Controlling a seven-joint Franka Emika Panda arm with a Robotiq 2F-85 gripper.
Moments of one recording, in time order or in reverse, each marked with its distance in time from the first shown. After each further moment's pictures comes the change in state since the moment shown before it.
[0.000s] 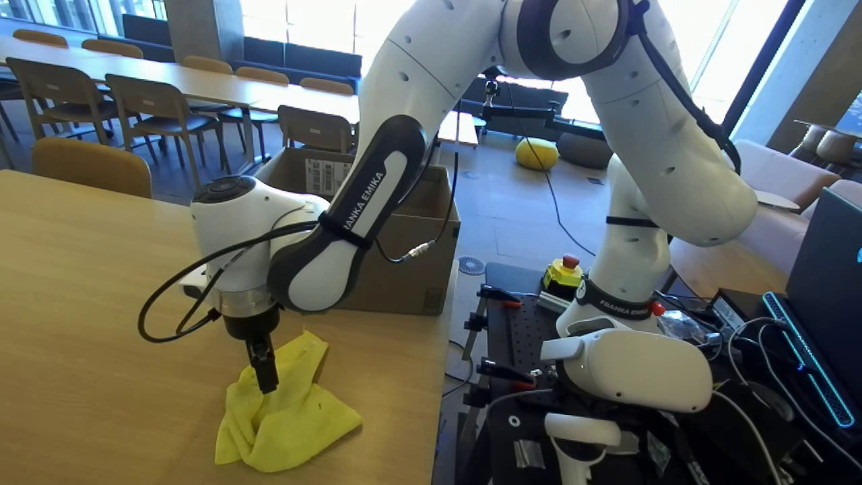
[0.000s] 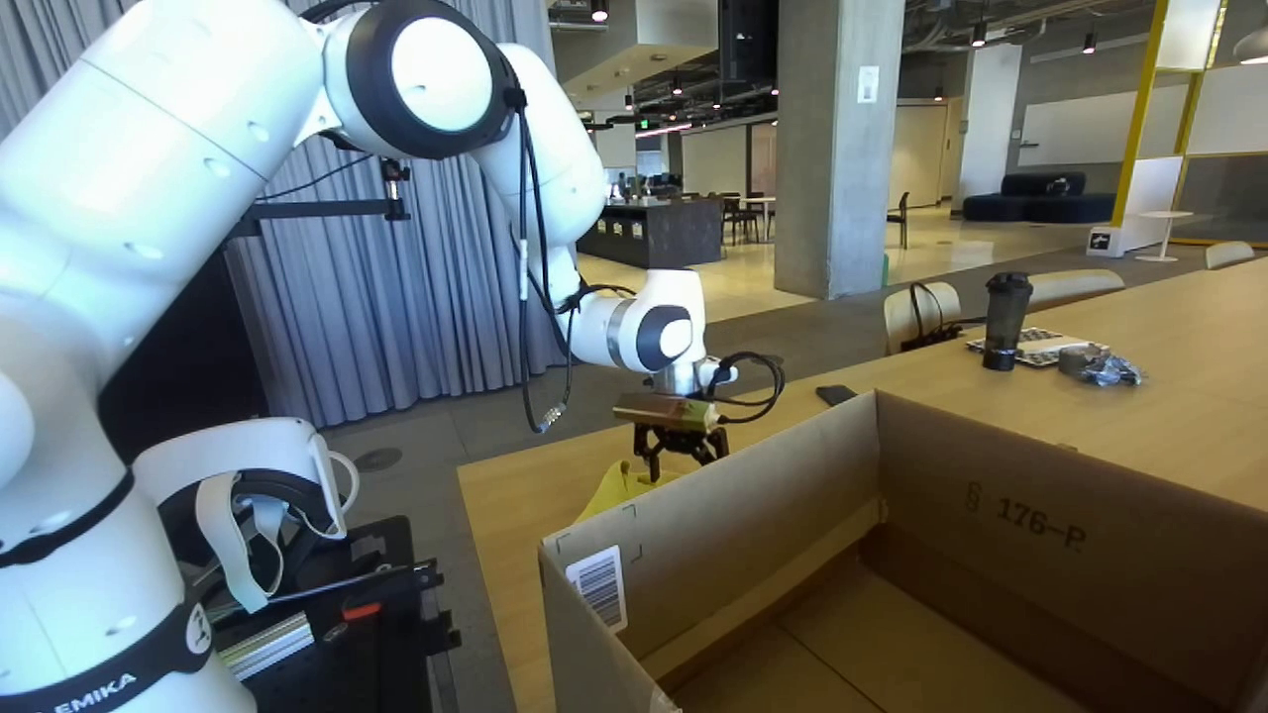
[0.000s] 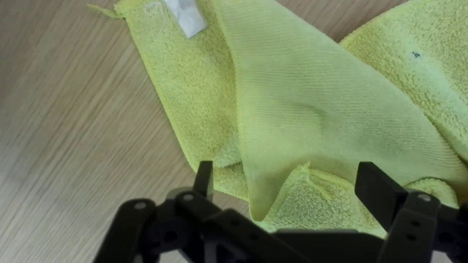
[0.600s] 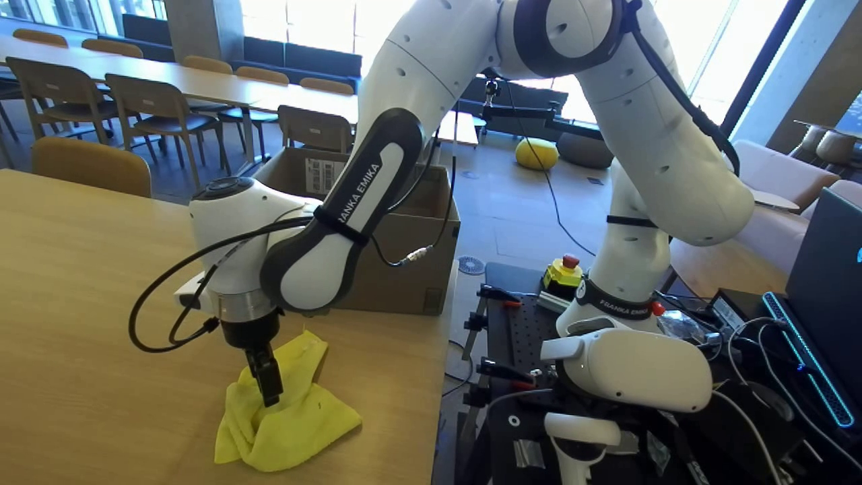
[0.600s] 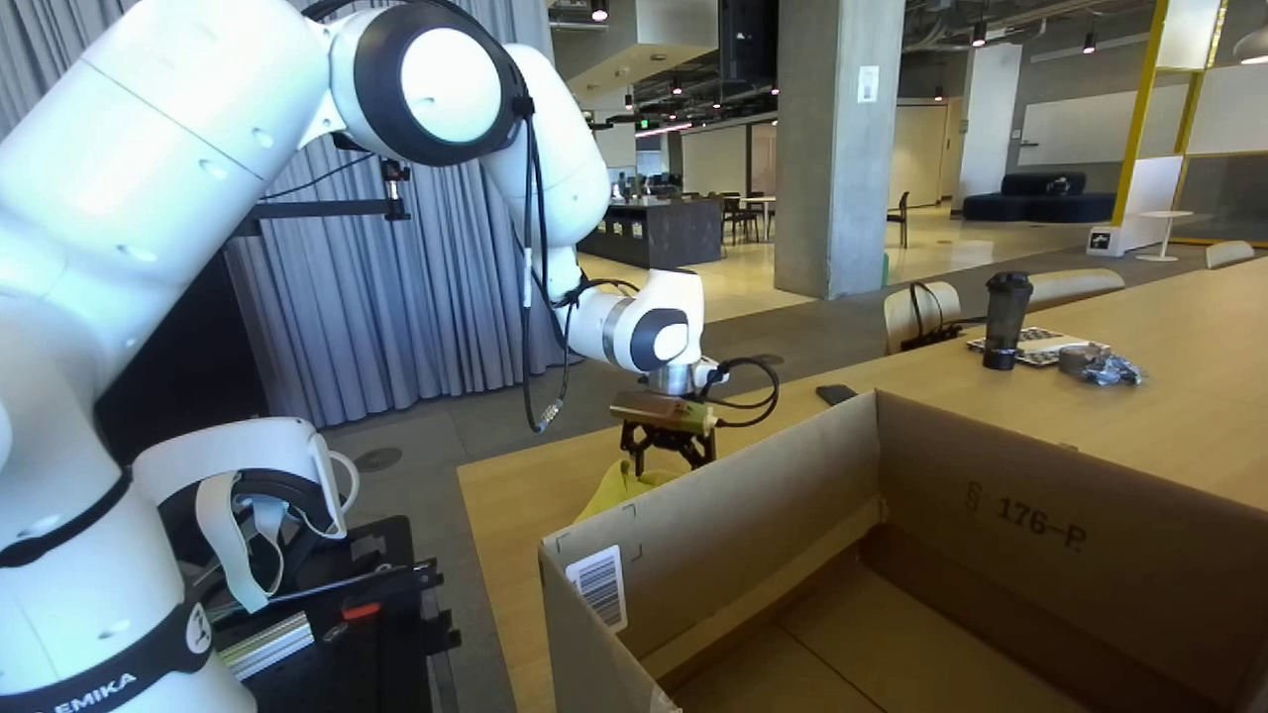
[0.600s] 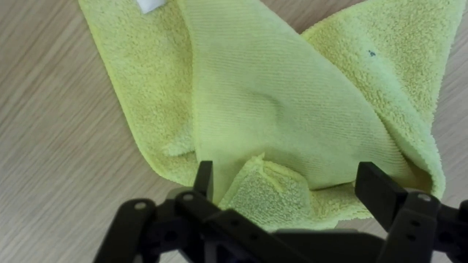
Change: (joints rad) arm -0.062 0.011 0.090 0.000 0.060 -0.018 -0.136
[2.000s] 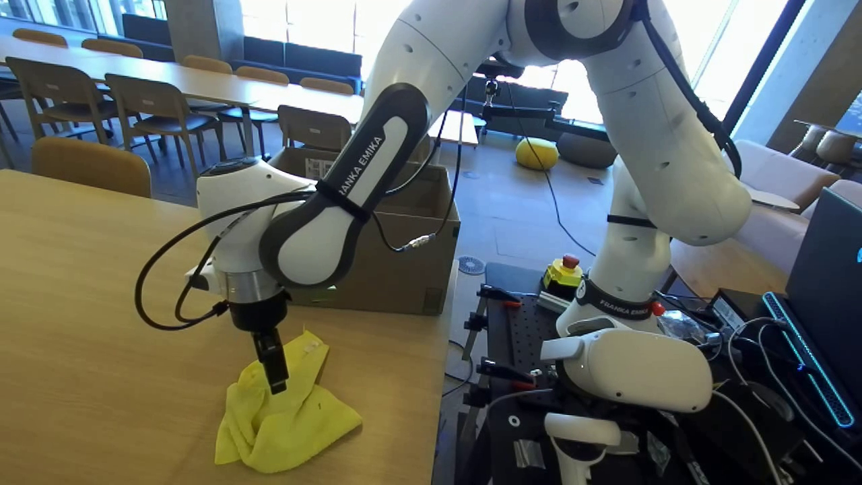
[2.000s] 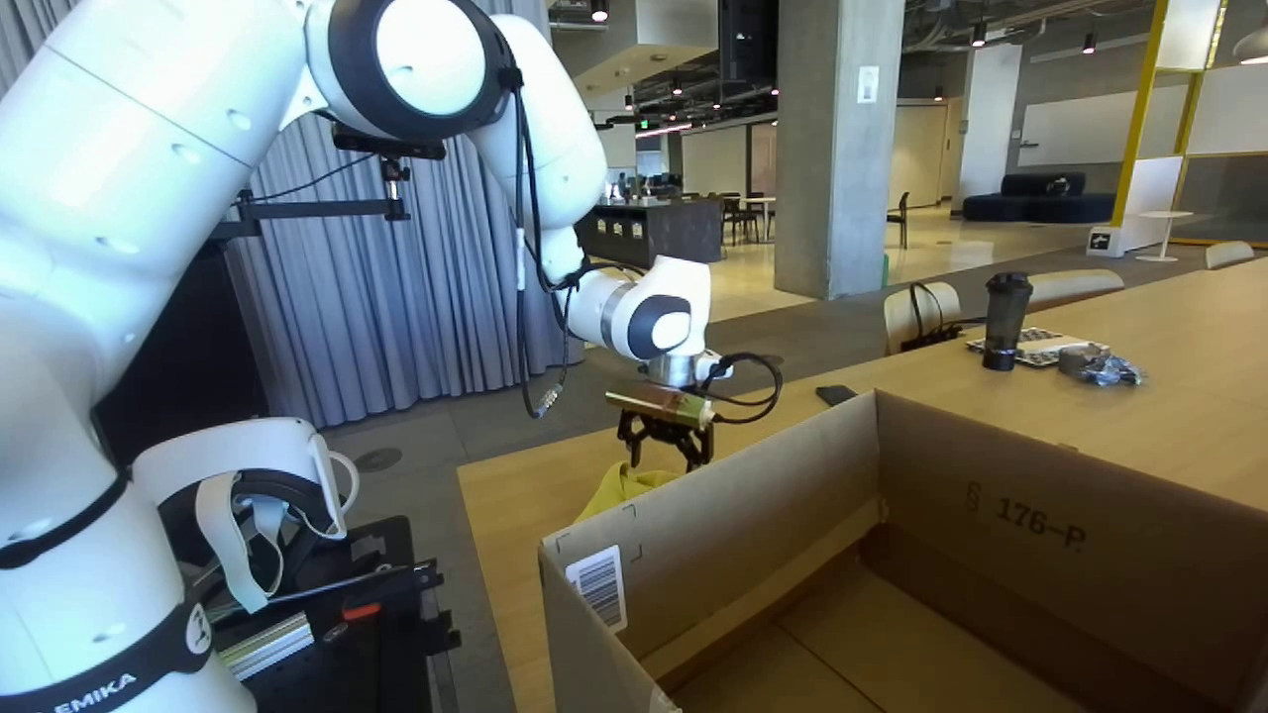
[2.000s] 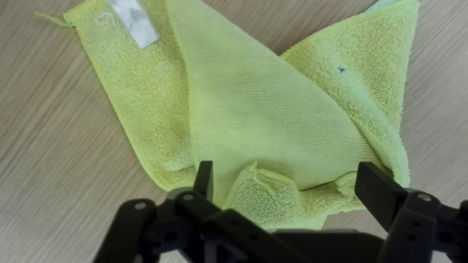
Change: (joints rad) arm -0.045 -0.066 0.027 -0.050 0.068 -0.044 -0.006
